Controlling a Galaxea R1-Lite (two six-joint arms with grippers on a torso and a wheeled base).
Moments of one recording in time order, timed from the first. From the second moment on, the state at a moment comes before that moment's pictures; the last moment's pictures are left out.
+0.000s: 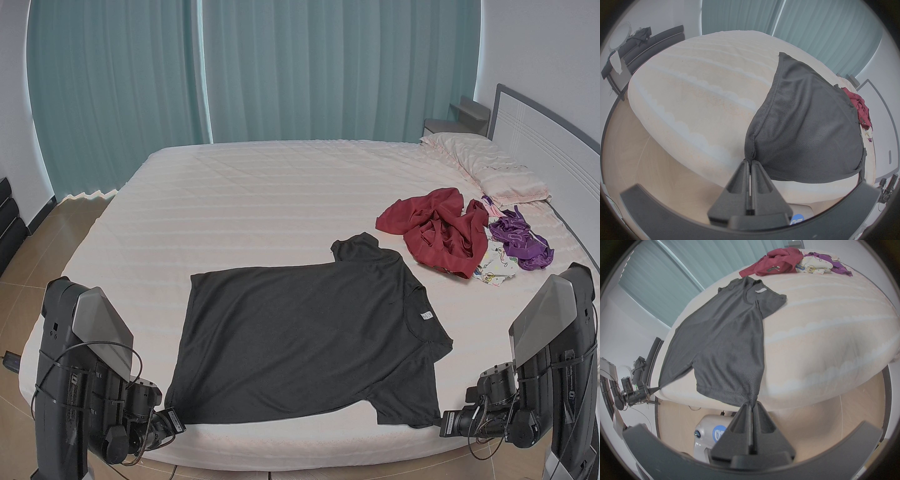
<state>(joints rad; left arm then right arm) -0.20 2.54 -0.06 -1.55 0.15 -0.62 0.27 2.47 -0.02 -1.54 0.13 0.43</state>
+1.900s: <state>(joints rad) -0.27 2.25 -0.02 -1.14 0.19 -0.47 0.20 1.94 -0.02 -0.63 0.12 0.16</state>
